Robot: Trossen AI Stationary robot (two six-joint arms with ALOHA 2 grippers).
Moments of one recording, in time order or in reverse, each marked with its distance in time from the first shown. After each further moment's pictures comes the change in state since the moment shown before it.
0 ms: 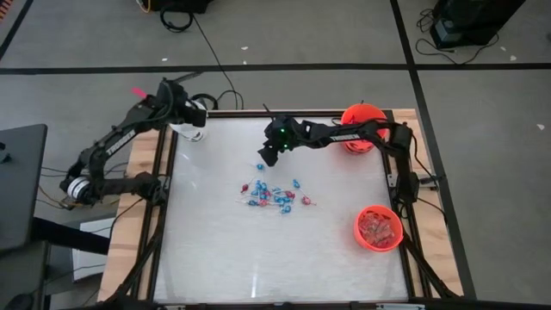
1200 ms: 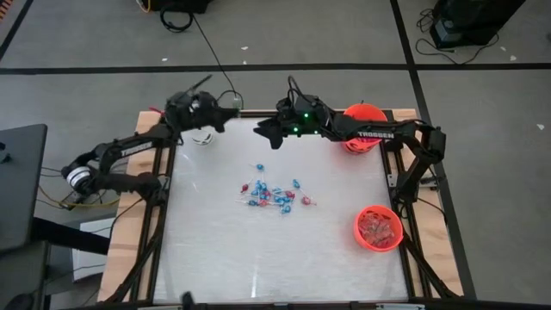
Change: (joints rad) left arm -0.214 0.075 -0.275 1.108 0.531 -0.351; right arm 0.030 -0.306 -0.001 0.129 -0.023 0.224
